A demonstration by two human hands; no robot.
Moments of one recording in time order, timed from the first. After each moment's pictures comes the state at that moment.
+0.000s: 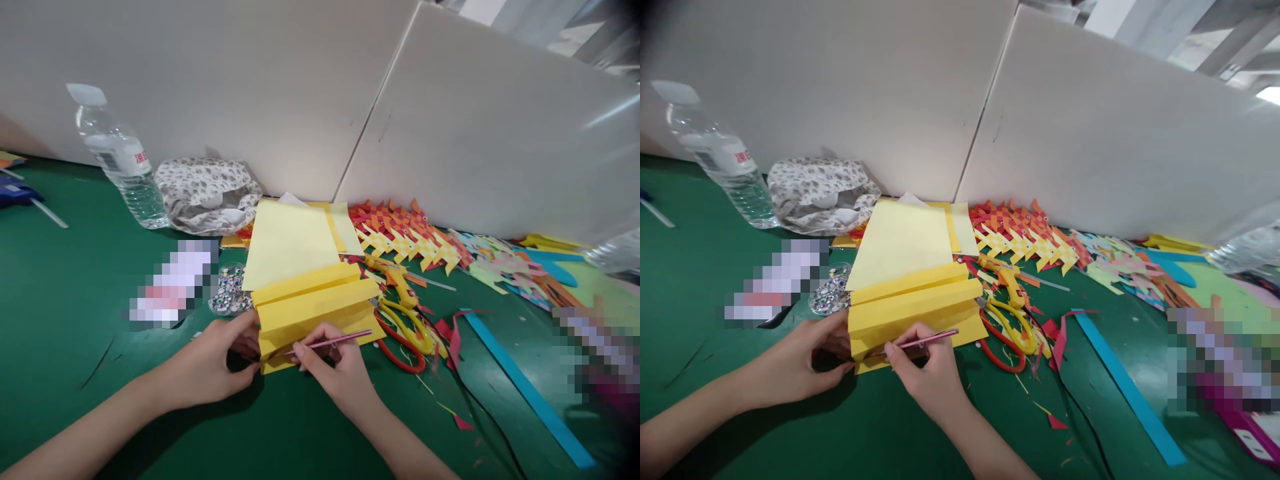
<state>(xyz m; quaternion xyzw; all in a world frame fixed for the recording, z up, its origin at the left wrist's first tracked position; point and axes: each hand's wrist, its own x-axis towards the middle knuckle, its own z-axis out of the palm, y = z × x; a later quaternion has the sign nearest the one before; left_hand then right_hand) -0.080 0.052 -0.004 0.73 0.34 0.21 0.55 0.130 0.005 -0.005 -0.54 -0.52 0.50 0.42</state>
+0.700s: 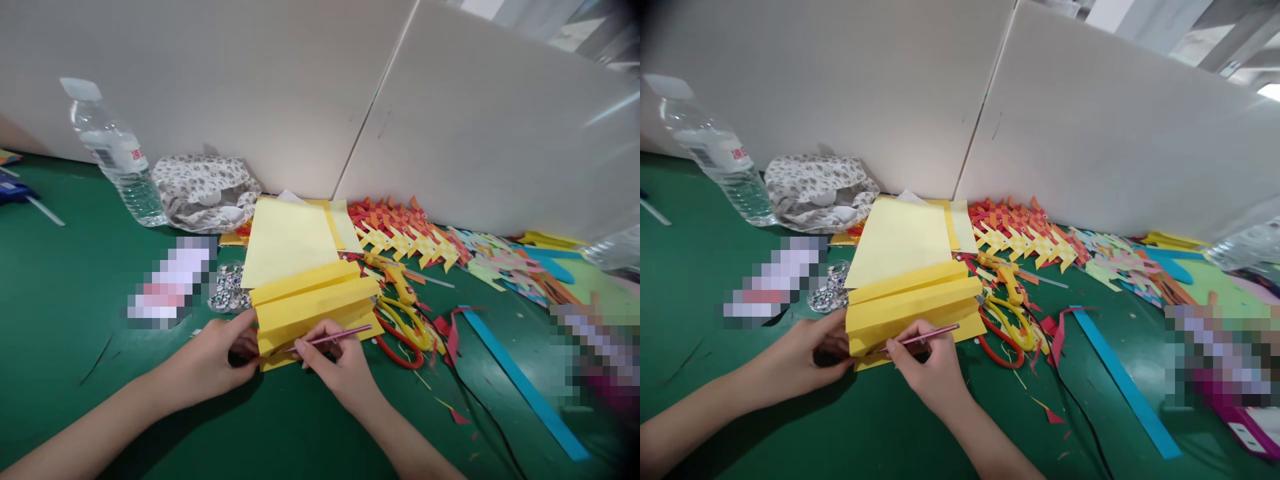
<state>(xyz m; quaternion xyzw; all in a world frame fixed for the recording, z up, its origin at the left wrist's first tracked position) -0.081 0.050 -0.012 0.73 0.36 0.20 0.54 0.134 0.006 -0.005 -0.55 -0.53 0.49 0.42</state>
